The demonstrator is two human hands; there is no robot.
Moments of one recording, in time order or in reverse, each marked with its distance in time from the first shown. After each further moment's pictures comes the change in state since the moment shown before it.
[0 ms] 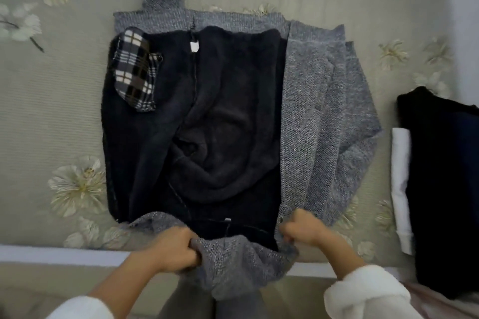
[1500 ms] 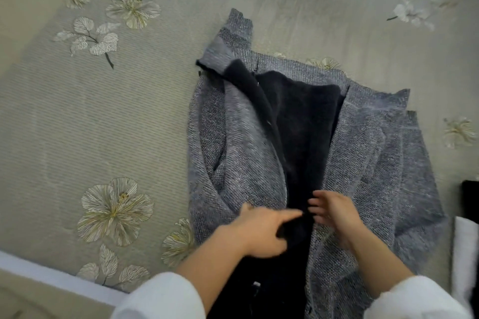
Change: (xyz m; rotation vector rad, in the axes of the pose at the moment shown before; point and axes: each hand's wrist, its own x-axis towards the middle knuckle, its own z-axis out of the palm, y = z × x) left_hand 0.054 0.080 -0.114 0.040 0.259 0.387; right_hand 0.067 -0.117 -0.097 0.931 0.365 -0.014
